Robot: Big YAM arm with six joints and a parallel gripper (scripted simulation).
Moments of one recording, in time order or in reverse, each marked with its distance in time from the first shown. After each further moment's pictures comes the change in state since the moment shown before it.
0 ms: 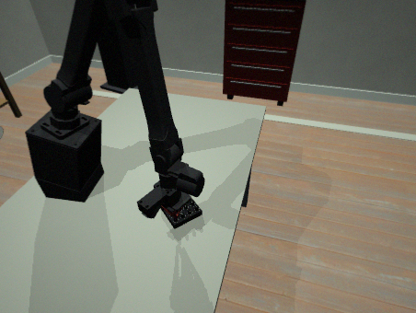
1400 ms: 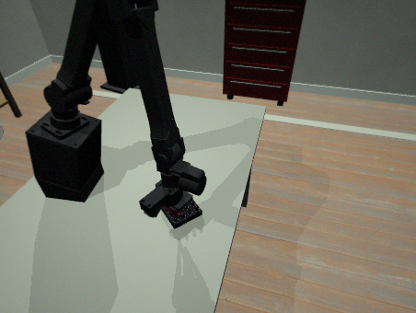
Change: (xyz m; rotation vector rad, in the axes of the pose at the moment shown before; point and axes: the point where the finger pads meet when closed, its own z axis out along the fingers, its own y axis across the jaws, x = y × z) arm 0.006 0.002 0.000 -0.004 0.001 -0.002
